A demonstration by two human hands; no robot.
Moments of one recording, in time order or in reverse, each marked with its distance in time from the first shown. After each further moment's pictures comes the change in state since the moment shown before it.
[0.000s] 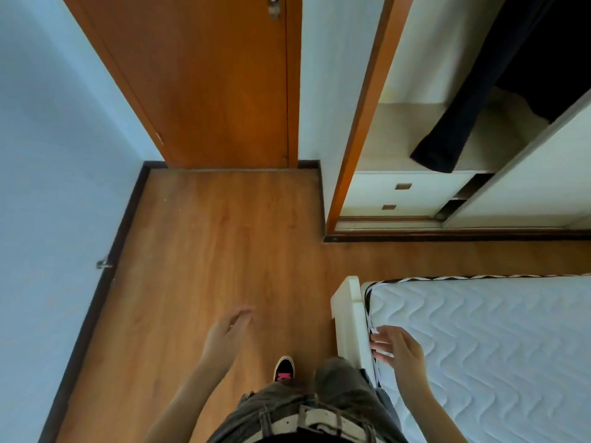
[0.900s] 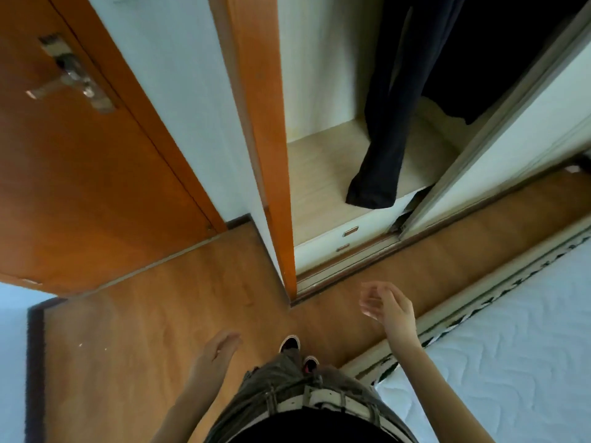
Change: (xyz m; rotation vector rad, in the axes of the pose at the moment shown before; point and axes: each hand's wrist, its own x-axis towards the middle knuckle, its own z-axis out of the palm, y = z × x) left_hand 0.388 0.269 0.073 0.240 -0.372 0.011; right_hand 0.323 -0.280 0.041 0.289 0.243 -0.077
